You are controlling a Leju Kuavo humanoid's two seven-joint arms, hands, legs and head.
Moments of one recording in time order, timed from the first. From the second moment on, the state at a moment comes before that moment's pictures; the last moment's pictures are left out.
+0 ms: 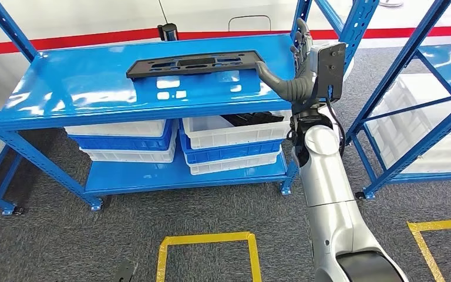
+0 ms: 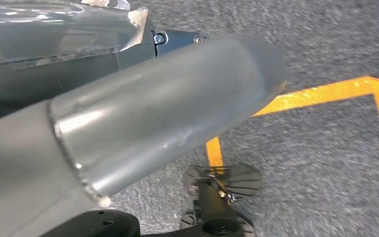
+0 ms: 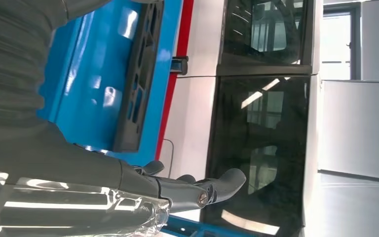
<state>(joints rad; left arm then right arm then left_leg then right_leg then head) -0.13 -0.09 0.06 -0.19 -0.03 0.32 -0.12 -0.80 0.20 0.41 -1.01 0.21 -0.10 -0.22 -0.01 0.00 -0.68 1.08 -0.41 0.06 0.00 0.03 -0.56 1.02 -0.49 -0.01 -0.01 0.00</state>
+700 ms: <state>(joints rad) -0.14 -0.10 0.10 -0.19 0.00 0.31 -0.14 -0.79 0.16 0.40 -1.00 0.21 -0.11 -0.23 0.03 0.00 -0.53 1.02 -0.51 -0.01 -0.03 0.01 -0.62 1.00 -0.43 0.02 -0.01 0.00</state>
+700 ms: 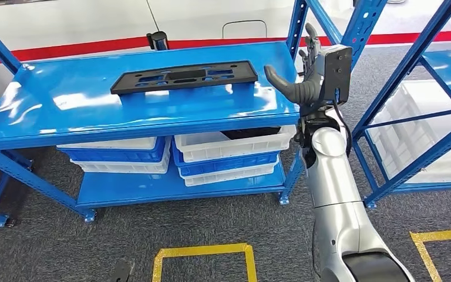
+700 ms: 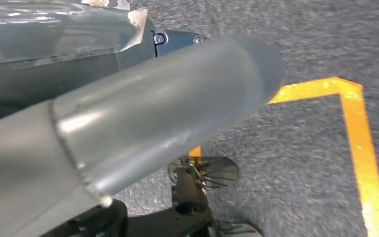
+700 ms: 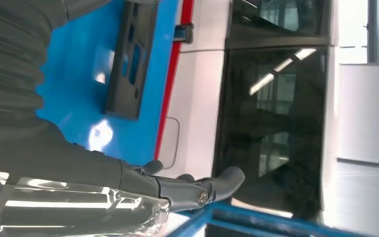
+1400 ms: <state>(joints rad) -0.12 -0.11 0.13 -0.19 0.03 0.30 -0.15 -0.78 0.17 0.40 -0.98 0.21 -0.10 -0.24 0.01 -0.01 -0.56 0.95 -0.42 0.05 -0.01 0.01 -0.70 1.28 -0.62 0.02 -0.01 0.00</state>
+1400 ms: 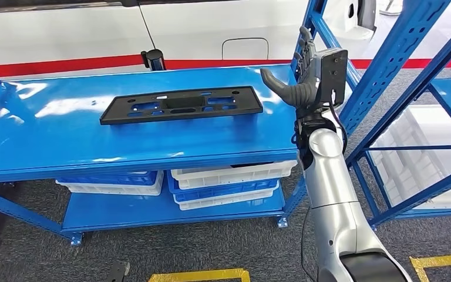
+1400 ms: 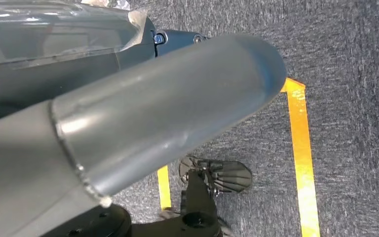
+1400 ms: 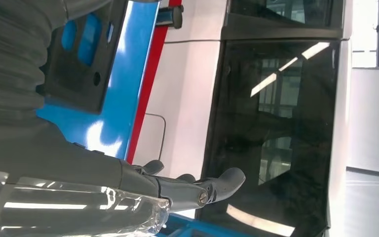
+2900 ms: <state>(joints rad) -0.11 -0.13 0.15 -0.19 0.01 0.34 -0.15 -0.57 0.29 0.83 -0.97 0.70 -0.15 -0.15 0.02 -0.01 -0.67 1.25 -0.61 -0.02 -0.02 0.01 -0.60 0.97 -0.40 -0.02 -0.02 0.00</state>
